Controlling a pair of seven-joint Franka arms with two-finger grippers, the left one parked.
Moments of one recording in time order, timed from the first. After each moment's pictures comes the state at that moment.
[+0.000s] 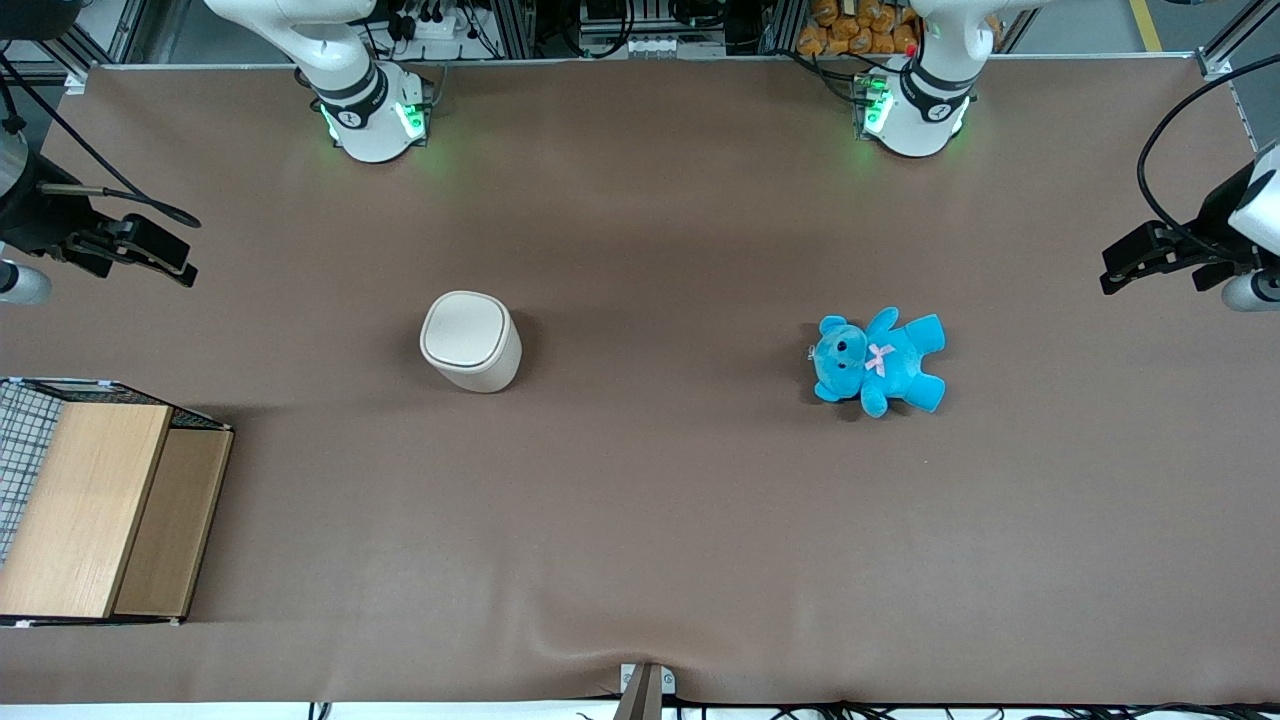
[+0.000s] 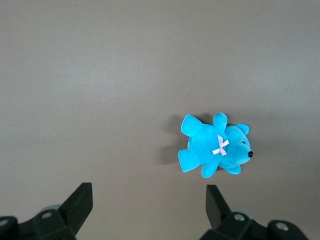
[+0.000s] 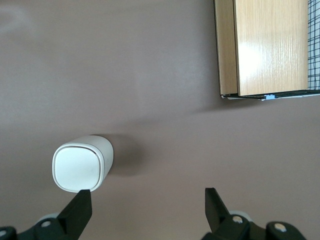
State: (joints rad) arm 0.00 0.01 0.04 -1.54 0.01 1.54 0.18
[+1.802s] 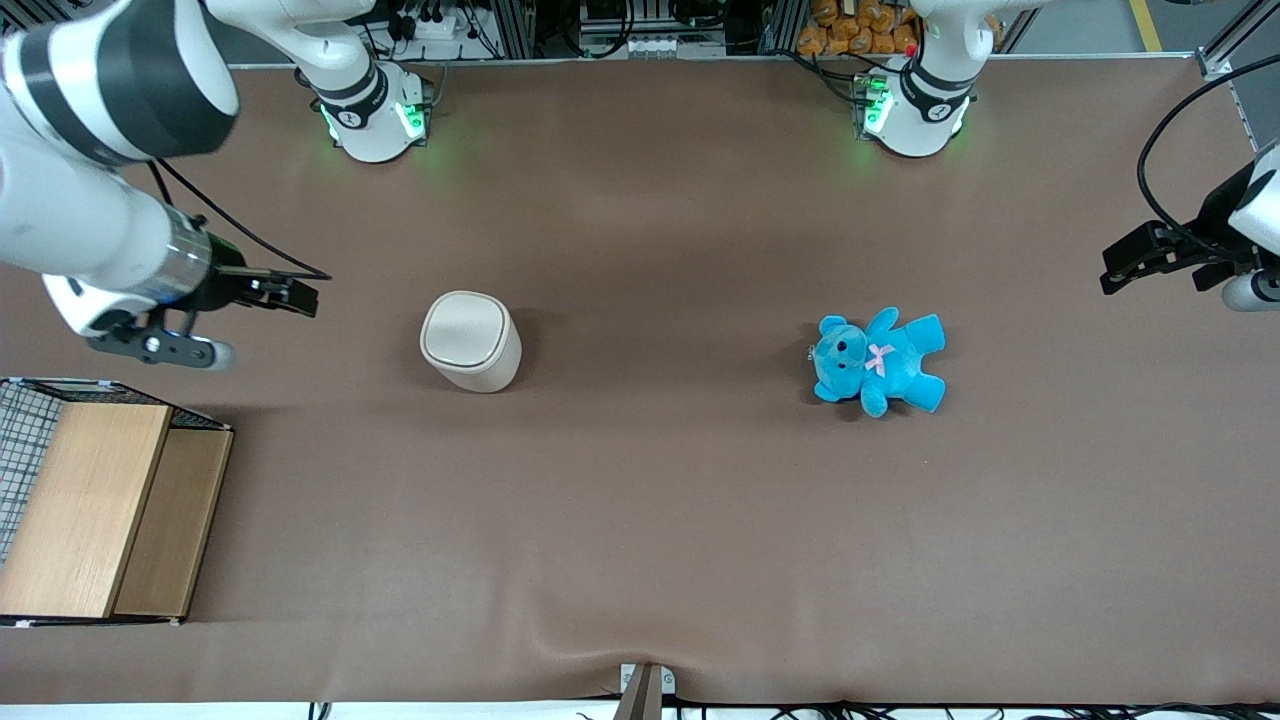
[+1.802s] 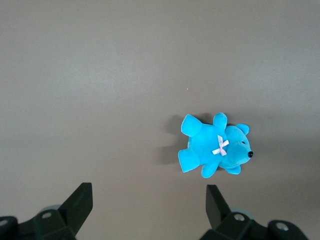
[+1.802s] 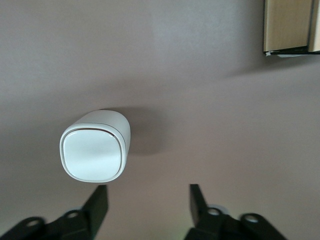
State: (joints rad) arm 0.11 0.16 0.07 -1.59 0.04 1.55 0.35
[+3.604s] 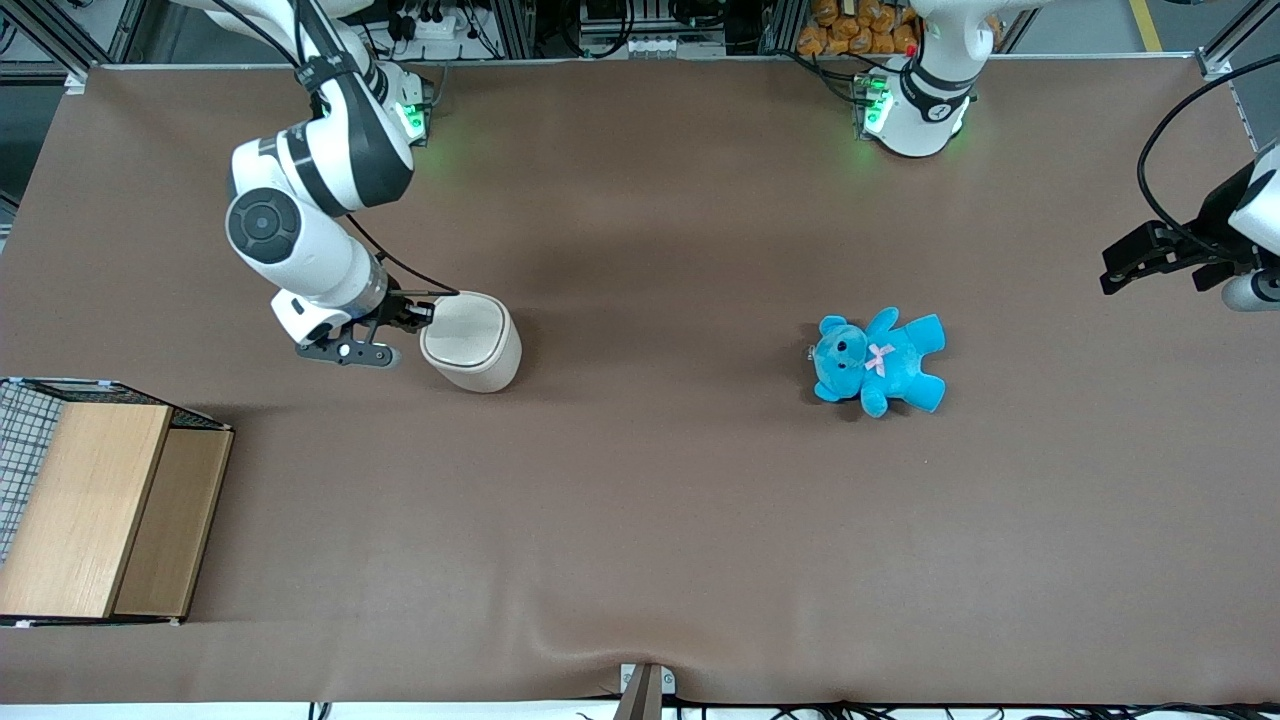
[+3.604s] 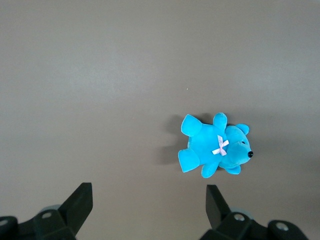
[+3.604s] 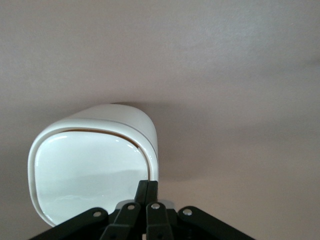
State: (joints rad) arm 0.24 0.11 0.10 -2.15 0.05 2.15 0.43
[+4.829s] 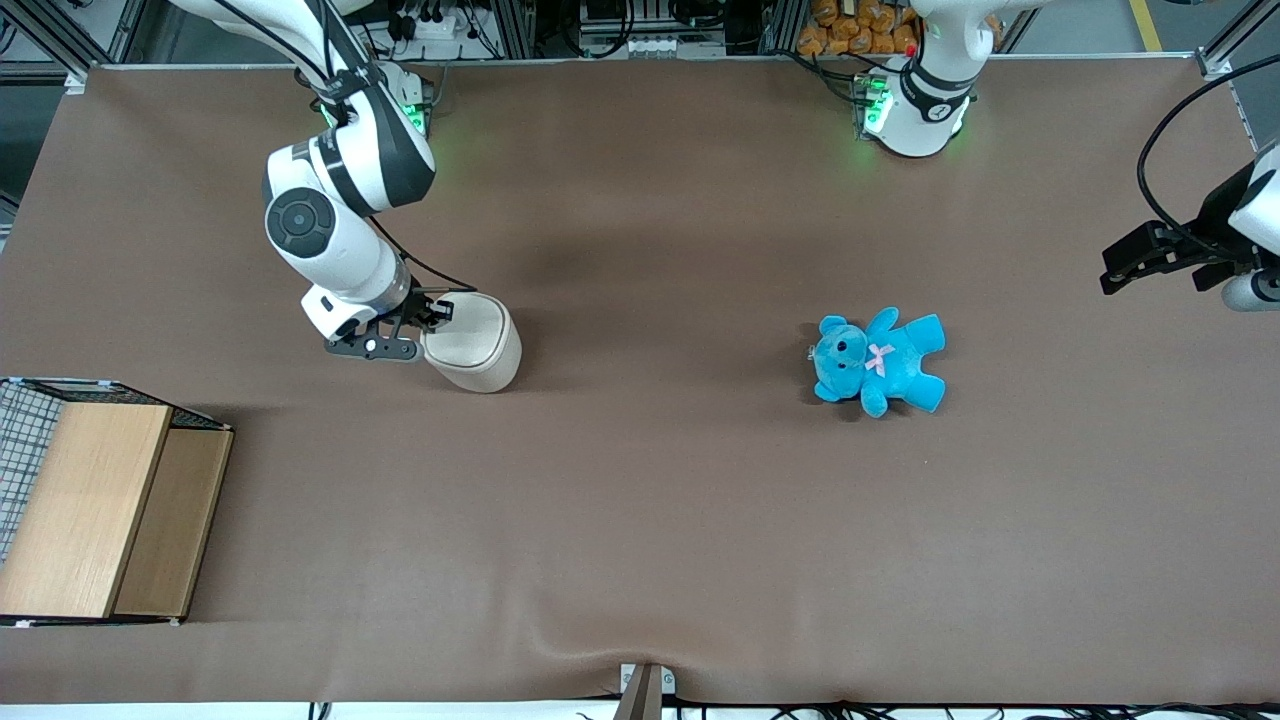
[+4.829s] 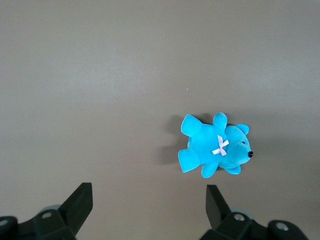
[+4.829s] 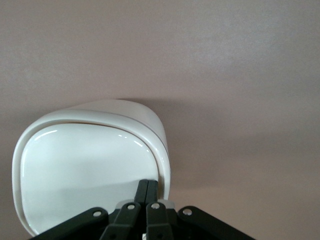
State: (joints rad) arm 0.27 0.13 0.10 -2.22 0.05 2.27 0.43
